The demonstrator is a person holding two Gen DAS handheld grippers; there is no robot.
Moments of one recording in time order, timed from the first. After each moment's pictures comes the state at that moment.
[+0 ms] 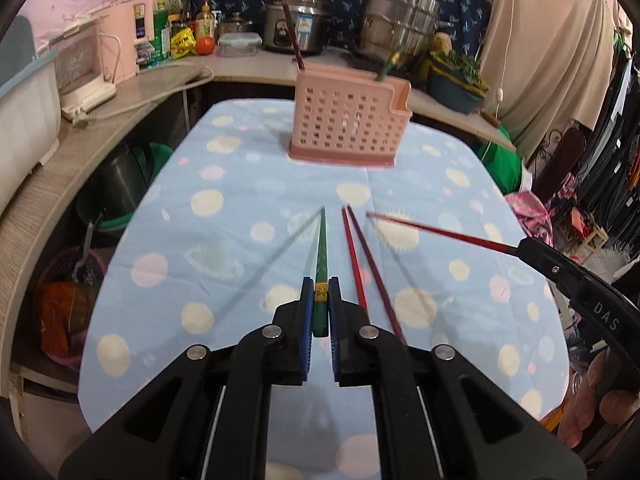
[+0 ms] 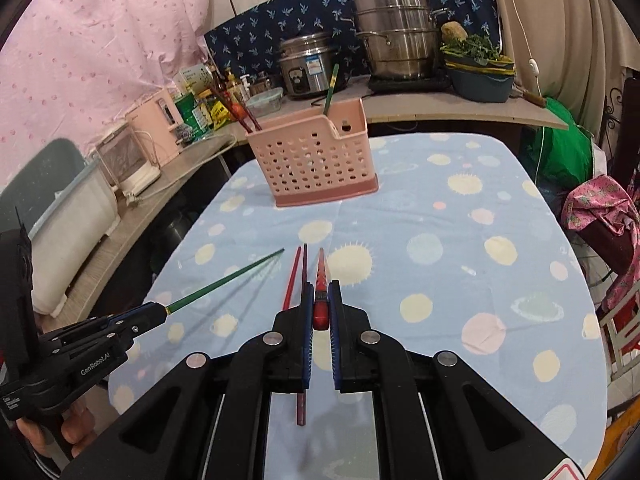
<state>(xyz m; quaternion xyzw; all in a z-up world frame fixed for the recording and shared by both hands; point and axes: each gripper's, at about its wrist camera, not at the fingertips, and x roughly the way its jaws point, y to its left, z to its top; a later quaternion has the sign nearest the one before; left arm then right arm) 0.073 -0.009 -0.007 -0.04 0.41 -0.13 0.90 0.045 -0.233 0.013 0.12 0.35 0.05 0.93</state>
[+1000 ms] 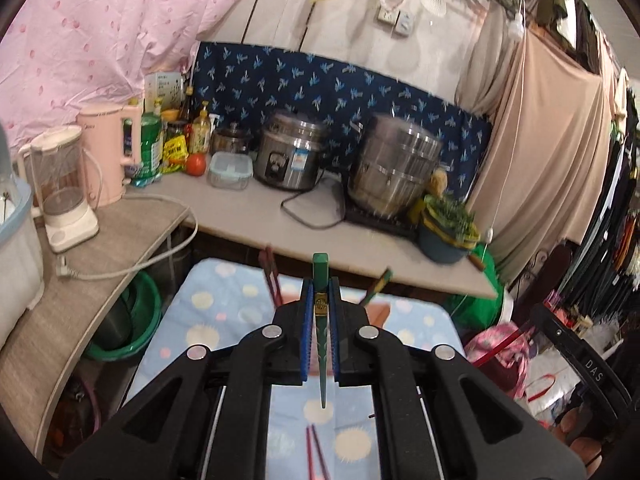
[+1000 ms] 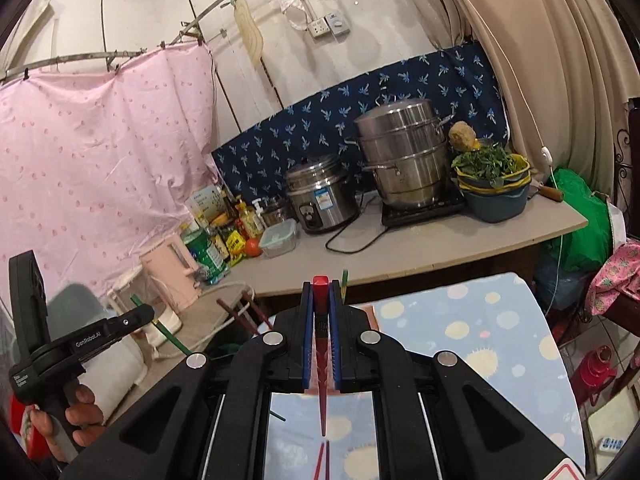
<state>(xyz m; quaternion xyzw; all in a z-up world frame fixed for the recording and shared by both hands) 0.218 -0.010 0.170 -0.12 0.25 -0.13 0.95 0.166 -0.297 0.162 0.19 0.17 0.06 0.96</state>
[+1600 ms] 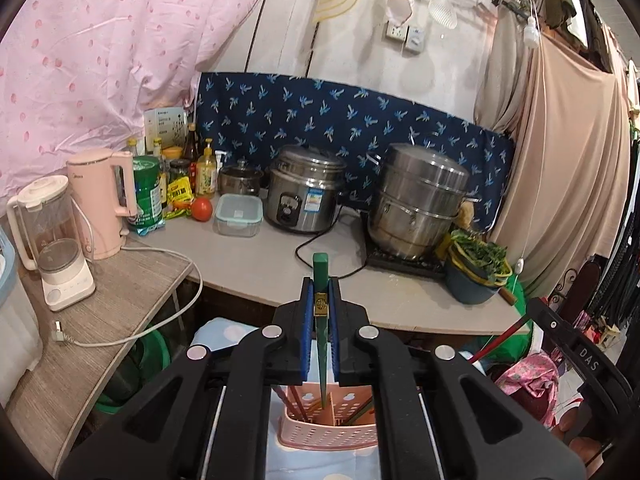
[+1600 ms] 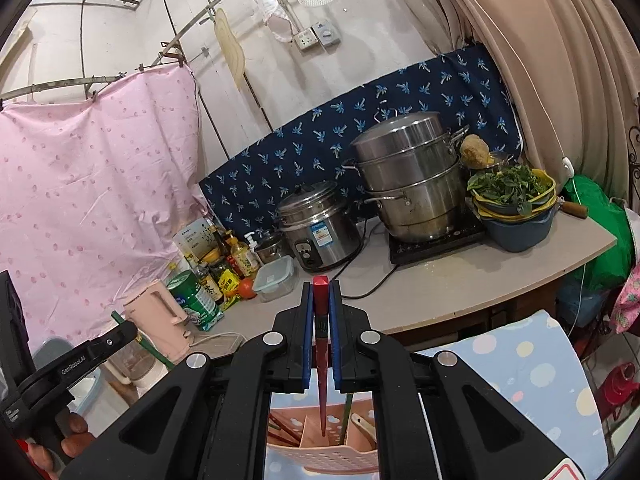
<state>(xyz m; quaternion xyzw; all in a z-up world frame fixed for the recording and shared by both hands) 0.306 -0.030 0.182 -0.09 0.22 -0.09 0.97 0.285 -0.298 0.155 0.21 0.17 0.04 0.96</state>
